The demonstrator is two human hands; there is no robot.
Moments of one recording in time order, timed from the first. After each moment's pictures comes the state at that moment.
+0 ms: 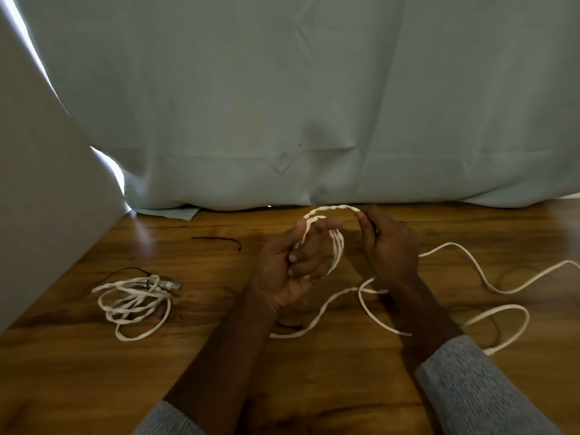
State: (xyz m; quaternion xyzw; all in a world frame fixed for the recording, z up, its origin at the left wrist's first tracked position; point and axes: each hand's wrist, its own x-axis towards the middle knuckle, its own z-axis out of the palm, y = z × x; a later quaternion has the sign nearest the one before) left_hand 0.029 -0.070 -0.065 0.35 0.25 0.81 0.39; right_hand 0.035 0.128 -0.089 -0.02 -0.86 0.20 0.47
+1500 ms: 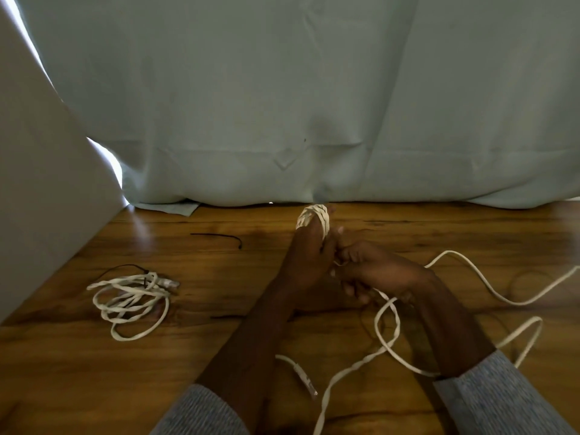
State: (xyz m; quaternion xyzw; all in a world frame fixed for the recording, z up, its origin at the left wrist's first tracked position) left_hand -0.016 -0.033 -0.102 0.35 0.76 0.52 -0.18; right_hand 0.064 0.105 -0.061 0.05 -0.85 0.51 -0.12
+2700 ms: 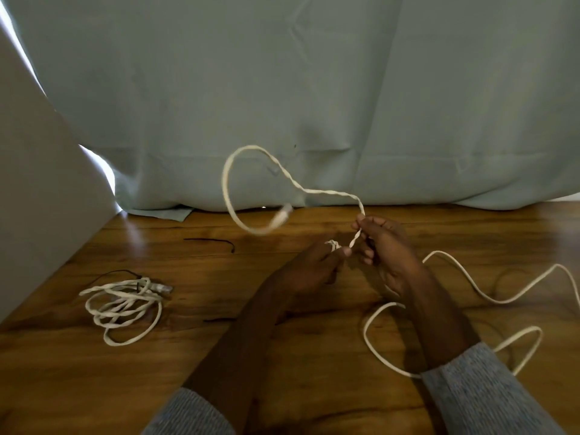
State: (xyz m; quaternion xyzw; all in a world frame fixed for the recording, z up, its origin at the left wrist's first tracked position) left_hand 0.008 -0.029 -0.088 0.32 0.76 0.55 0.16; right_hand 0.045 0.128 -0.068 -0.07 -0.63 0.76 0.15
